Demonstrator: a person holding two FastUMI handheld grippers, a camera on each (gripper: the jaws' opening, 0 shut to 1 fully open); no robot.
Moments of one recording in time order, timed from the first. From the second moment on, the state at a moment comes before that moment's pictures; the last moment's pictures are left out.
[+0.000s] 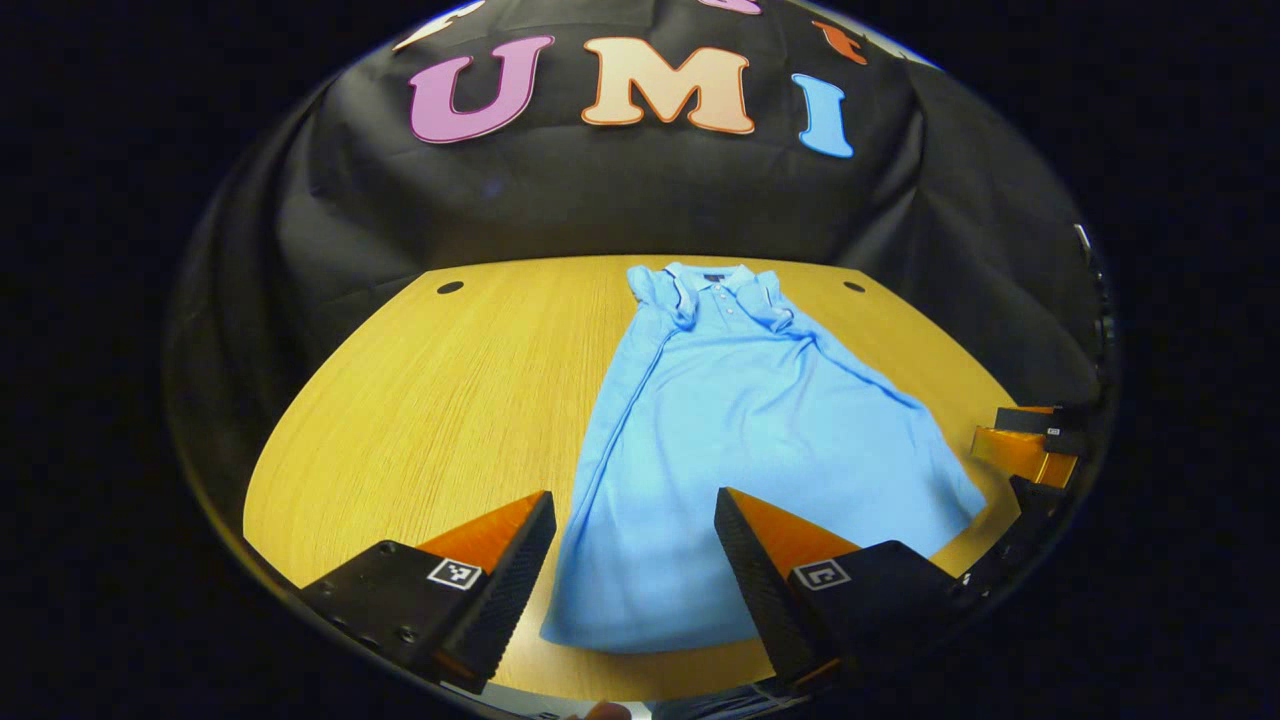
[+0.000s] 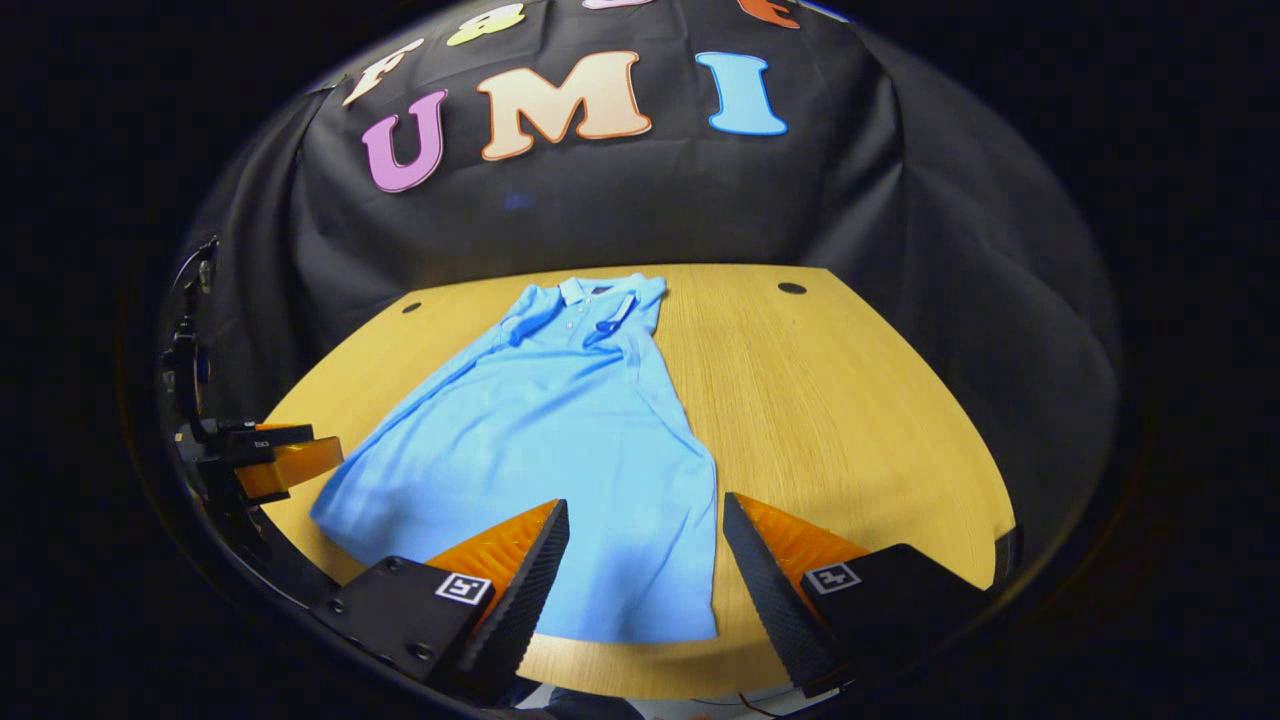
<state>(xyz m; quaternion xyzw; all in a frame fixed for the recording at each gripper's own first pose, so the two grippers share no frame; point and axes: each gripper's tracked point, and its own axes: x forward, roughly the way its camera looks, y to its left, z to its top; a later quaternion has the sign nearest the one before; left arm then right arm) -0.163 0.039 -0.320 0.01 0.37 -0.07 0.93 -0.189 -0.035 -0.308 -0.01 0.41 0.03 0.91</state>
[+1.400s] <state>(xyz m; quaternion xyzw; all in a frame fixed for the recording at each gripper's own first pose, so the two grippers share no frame) -0.203 0.010 -0.362 -0.04 0.41 -0.07 0.91 -0.239 -0.014 -0.367 0.01 0.48 0.06 0.88</state>
